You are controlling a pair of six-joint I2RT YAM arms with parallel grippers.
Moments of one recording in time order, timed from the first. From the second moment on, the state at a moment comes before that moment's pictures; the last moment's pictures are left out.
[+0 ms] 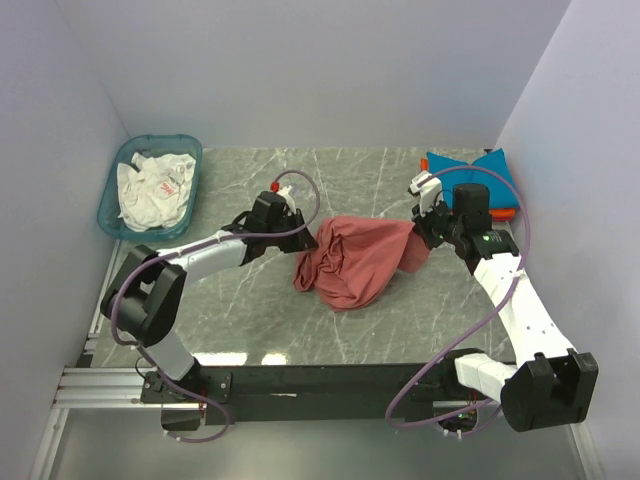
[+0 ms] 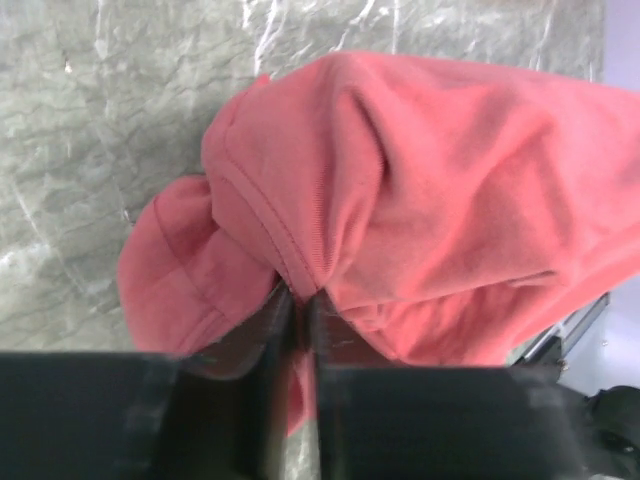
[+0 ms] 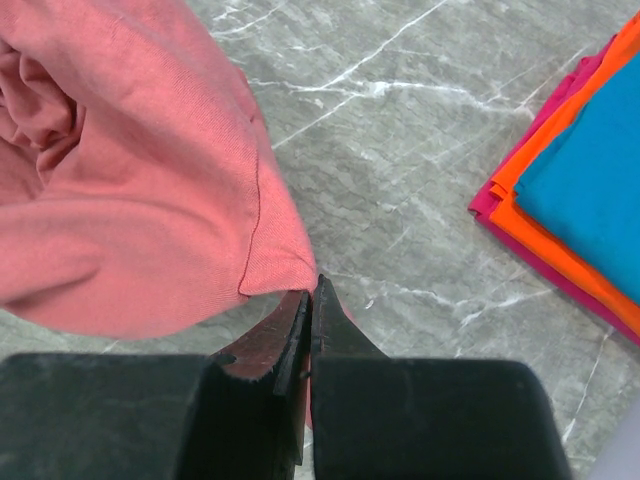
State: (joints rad) left arm -0.57 1.65 0.98 0.02 0.27 -0.67; right arm 0.11 1.11 0.96 -0.52 -0.33 -0.45
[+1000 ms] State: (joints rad) left arm -0.57 0.68 1.14 -0.10 0.15 -0.39; right arm 0.10 0.95 1.77 -0.75 -0.44 -0.42
